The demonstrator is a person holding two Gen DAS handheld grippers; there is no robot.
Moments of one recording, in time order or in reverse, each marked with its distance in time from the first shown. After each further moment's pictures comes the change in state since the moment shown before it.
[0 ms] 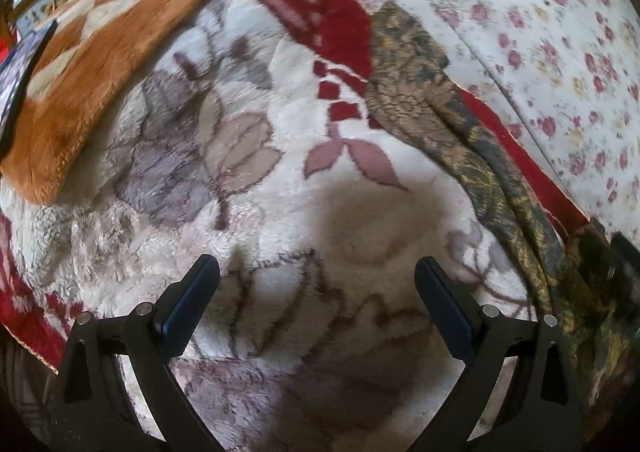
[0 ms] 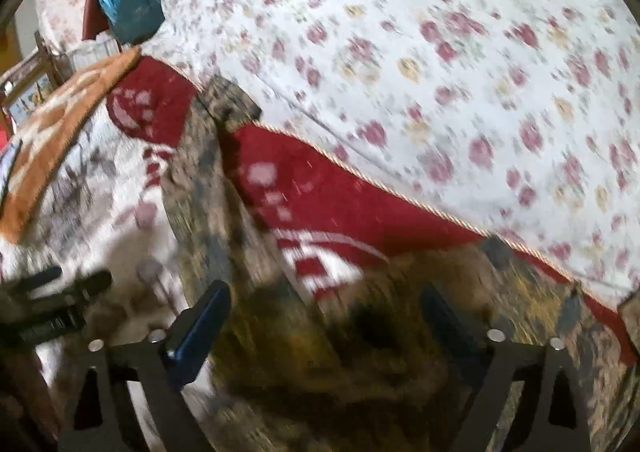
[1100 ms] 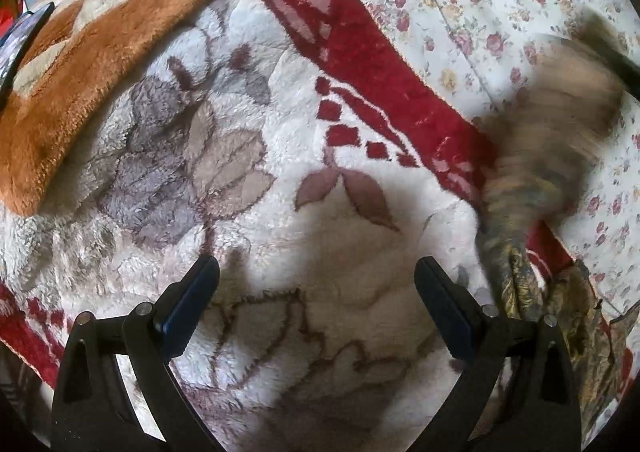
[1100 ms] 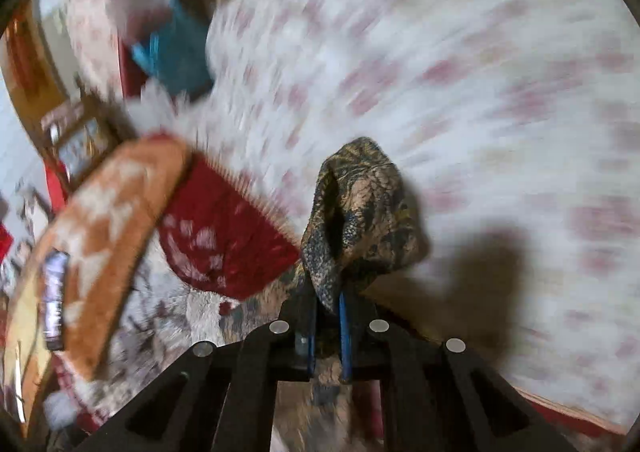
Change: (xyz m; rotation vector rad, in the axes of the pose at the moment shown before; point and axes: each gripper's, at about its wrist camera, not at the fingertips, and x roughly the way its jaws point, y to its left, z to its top) left arm 0.008 0.001 0.029 -0.093 -0.008 -0.056; right arm -0.023 -0.005 0.141 0.021 -0.159 0.171
